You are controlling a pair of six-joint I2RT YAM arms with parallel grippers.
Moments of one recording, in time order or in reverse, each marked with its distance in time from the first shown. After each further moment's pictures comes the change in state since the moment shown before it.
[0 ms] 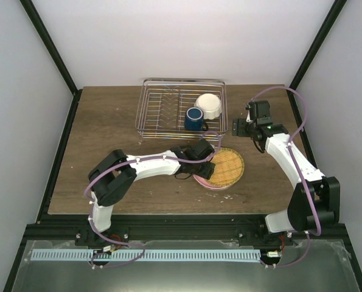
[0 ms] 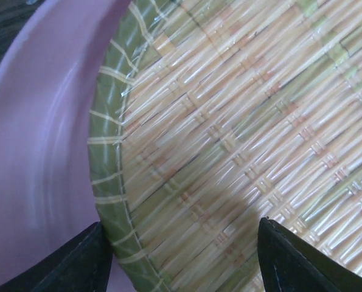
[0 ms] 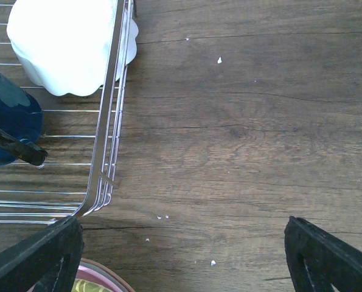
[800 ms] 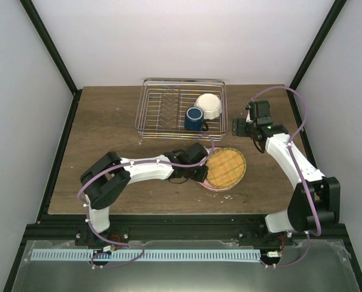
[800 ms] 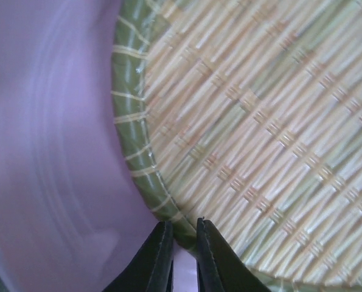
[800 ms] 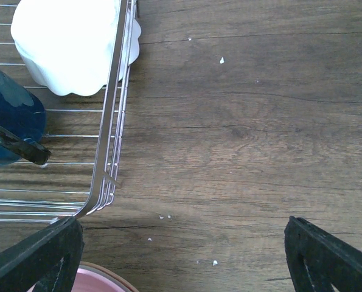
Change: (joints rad) left arm 0.005 -0.071 -0.143 0.127 0.105 -0.050; right arm 0.000 -0.002 0.000 0.000 -0.004 0.000
